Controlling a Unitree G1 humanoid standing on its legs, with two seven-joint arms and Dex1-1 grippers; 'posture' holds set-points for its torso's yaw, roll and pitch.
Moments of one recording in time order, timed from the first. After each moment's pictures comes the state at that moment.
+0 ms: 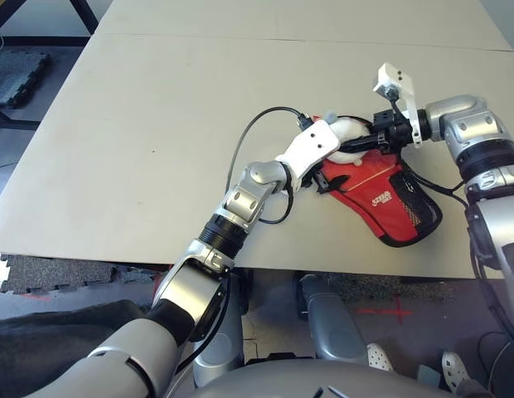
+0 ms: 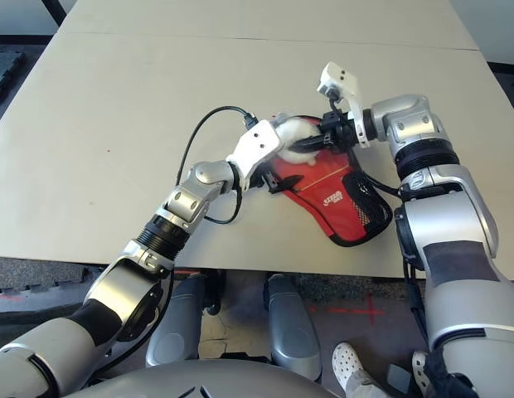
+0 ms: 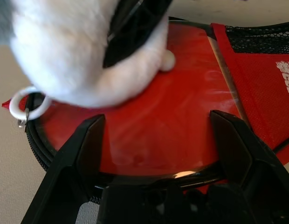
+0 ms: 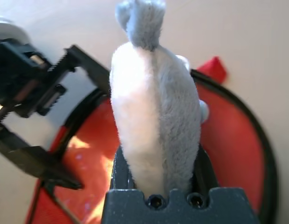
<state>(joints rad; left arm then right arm) -0.73 -0.01 -0.33 0.45 0.05 0.27 -0.65 -1.15 -0.61 0.20 1.11 0.10 0.15 1.33</state>
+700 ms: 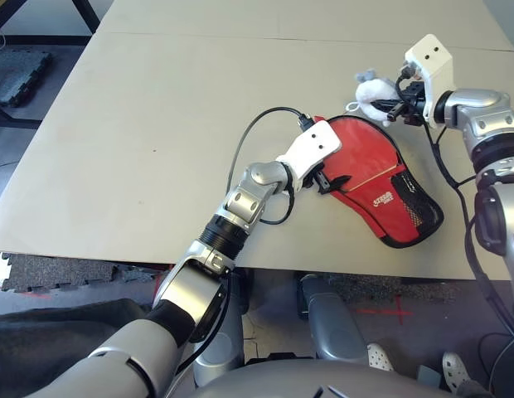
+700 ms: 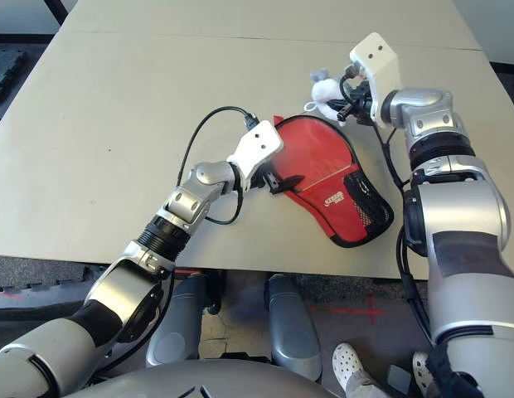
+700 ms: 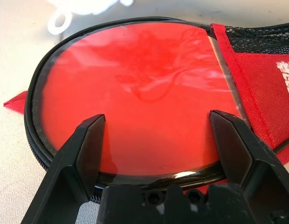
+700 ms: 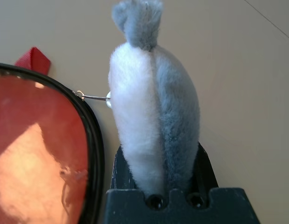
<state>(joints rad) -0.72 -0.01 -0.34 0.43 0.05 0.27 -0.65 -1.20 -0.67 0.10 1.28 -0.05 0.02 0.85</state>
